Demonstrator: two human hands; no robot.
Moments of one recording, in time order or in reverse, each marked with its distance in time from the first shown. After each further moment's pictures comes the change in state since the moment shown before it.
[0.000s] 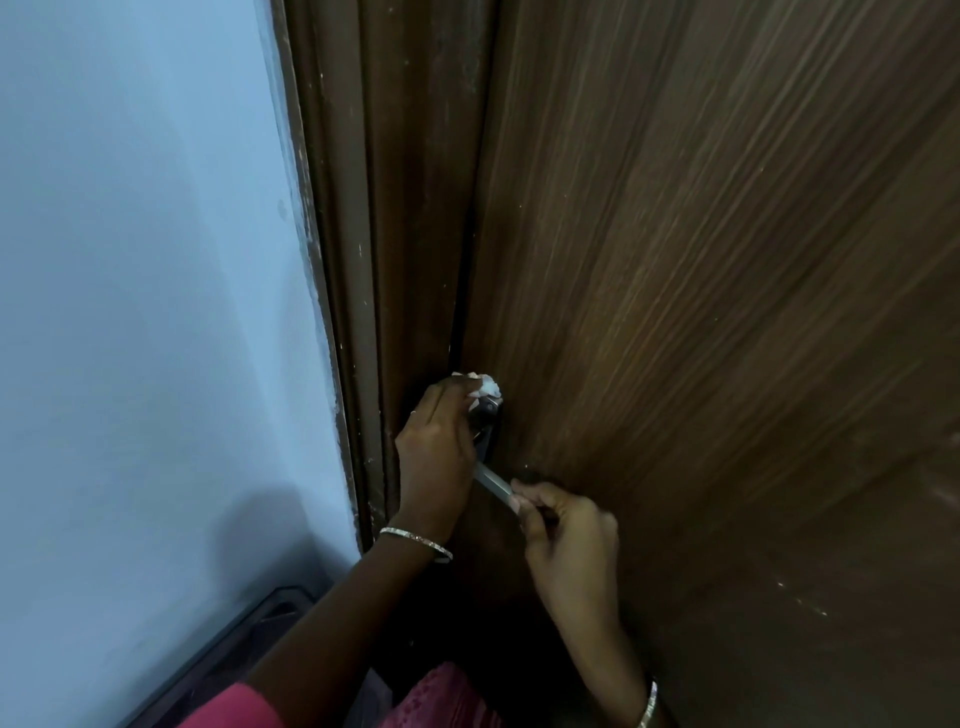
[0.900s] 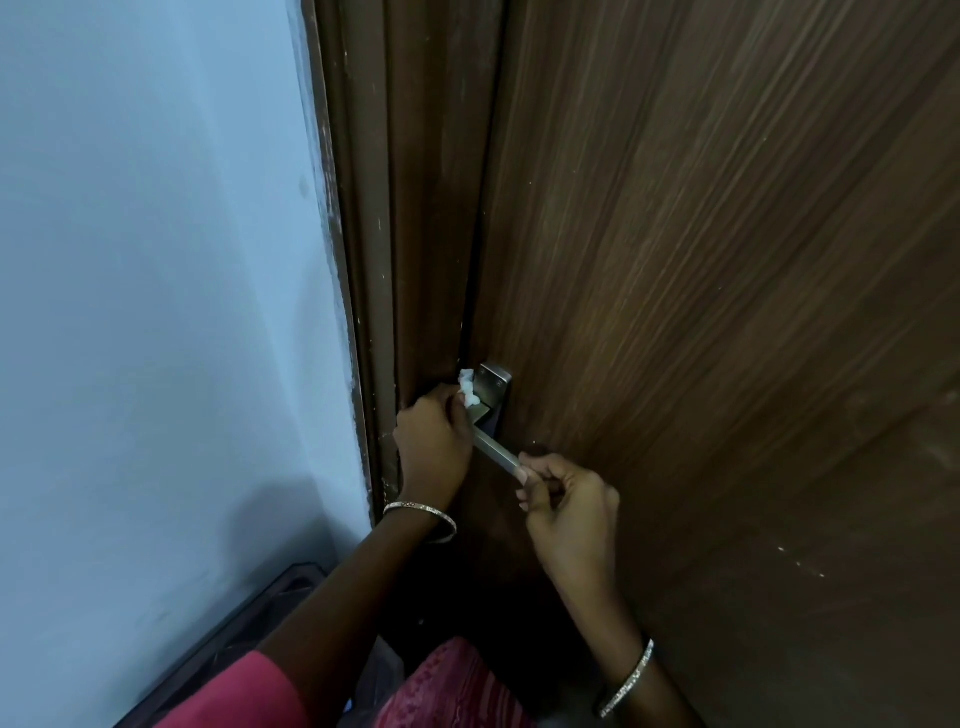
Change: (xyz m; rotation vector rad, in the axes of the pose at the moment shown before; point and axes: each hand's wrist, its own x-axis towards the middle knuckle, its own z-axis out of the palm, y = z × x) left_hand -0.013 -0.021 -0.001 0.072 -0.122 -0.372; right_hand -0.006 -0.001 0.007 0.158 0.053 0.020
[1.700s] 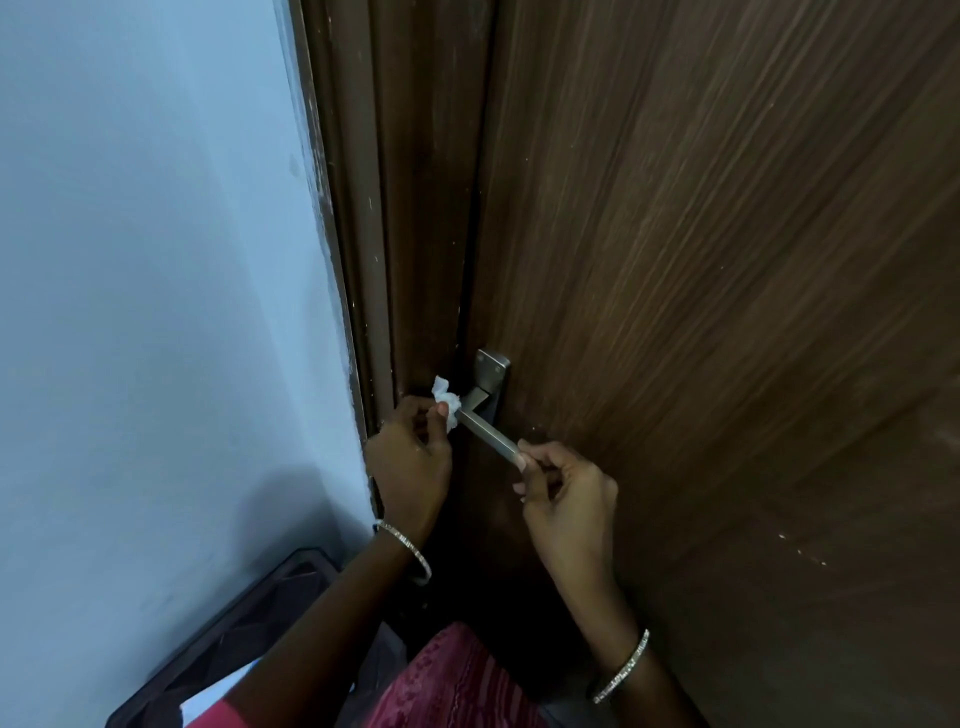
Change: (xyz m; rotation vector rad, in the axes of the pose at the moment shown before) left_hand -0.034 -0.007 -0.019 -0.144 0.140 -0.106; right_hand -0.003 0.002 -0.001 0.007 -0.017 -0.019
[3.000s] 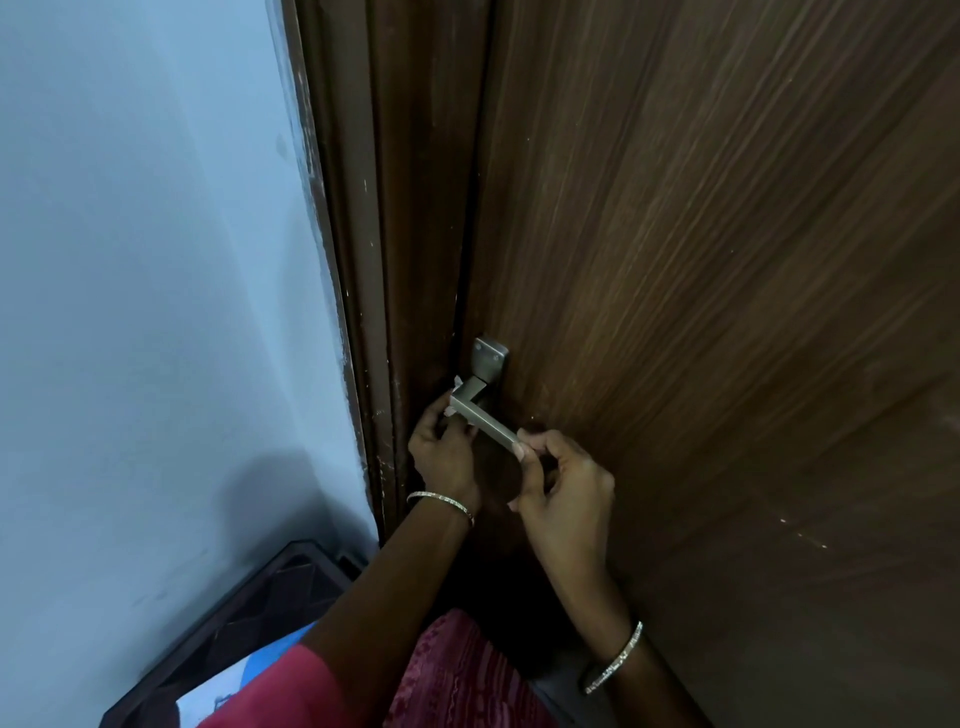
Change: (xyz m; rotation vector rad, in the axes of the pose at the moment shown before) left_hand -0.007 -0.018 0.065 -0.874 -0.064 -0.755; right_hand -0.004 0.006 0.012 -0.093 0.114 -0.077
